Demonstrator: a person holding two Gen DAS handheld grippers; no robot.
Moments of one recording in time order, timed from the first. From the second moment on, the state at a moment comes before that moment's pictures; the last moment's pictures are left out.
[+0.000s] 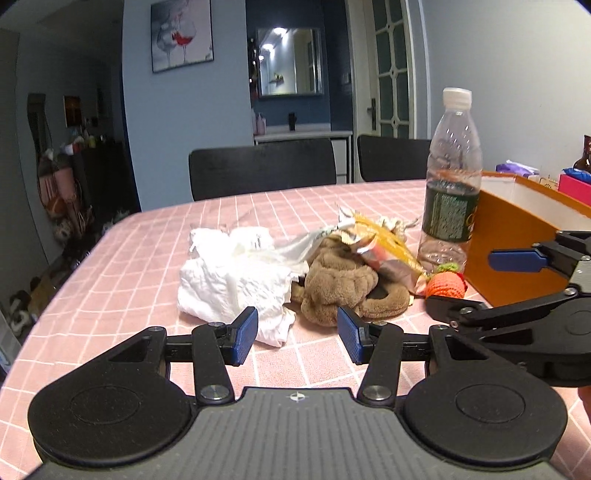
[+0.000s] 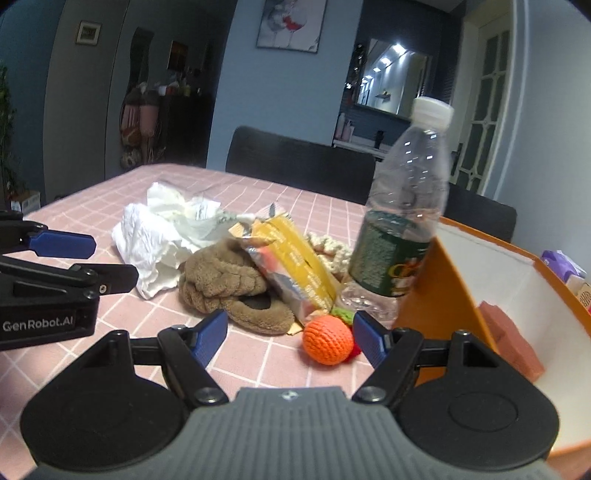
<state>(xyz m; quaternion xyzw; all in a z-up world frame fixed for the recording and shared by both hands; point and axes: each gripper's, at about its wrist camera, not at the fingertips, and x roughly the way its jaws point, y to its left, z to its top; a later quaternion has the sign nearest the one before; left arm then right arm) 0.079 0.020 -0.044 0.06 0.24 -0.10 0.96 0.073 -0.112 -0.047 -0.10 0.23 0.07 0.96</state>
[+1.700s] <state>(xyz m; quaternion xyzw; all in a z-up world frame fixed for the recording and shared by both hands) 0.028 0.024 -0.043 0.14 0.32 -0.14 0.93 0.076 -0.102 -0.073 -0.12 0.28 0.12 0.95</state>
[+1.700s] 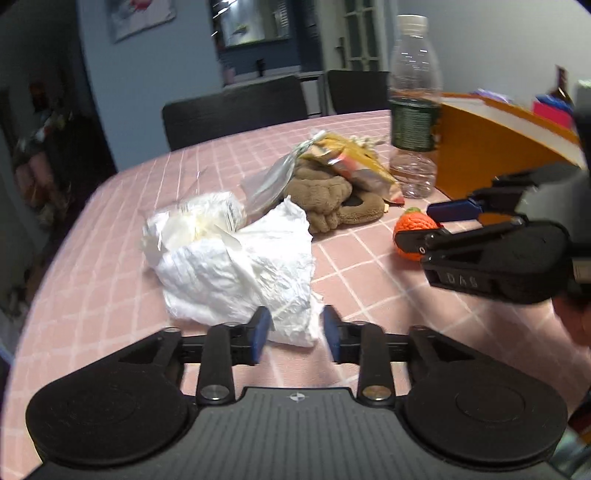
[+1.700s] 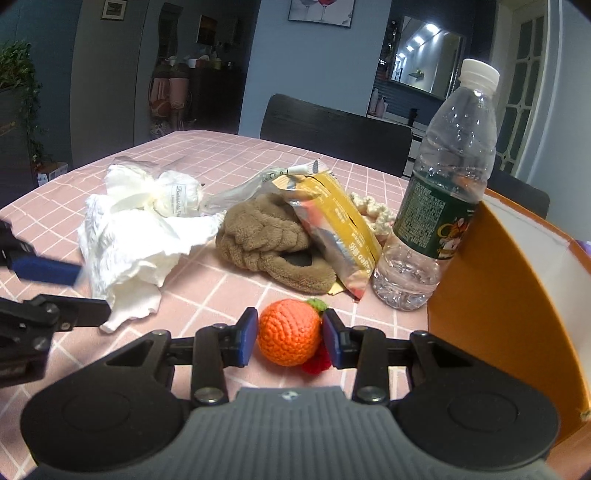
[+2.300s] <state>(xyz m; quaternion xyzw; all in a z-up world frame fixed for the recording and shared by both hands) 0.089 0.046 -0.056 0.52 0.28 -0.31 0.75 0.083 -0.104 -0.069 -0.09 0.30 0.14 0.94</state>
